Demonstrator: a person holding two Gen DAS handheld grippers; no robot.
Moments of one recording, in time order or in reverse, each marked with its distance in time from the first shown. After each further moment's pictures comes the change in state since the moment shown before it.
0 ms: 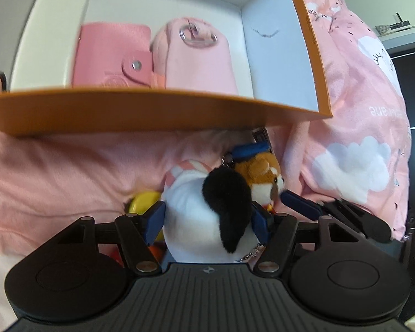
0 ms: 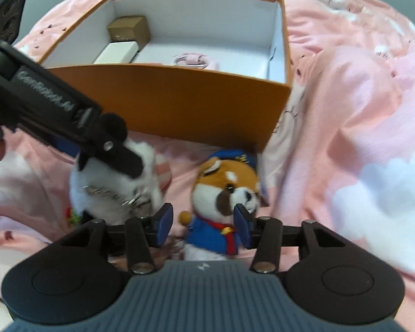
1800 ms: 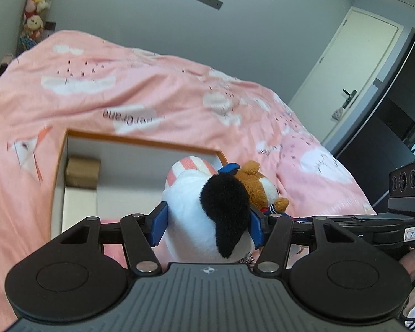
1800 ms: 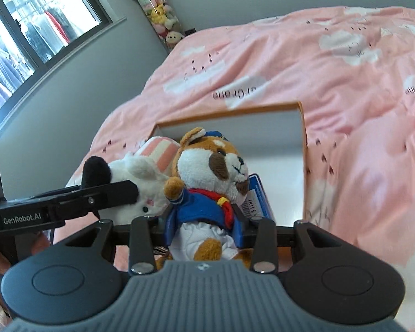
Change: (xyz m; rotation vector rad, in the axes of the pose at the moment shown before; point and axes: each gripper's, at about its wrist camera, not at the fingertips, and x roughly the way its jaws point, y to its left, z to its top) left arm -0.130 -0.054 -0.015 0.234 -0.712 0.023; right arm -0.081 -0.052 0.105 0.178 -0.262 0.355
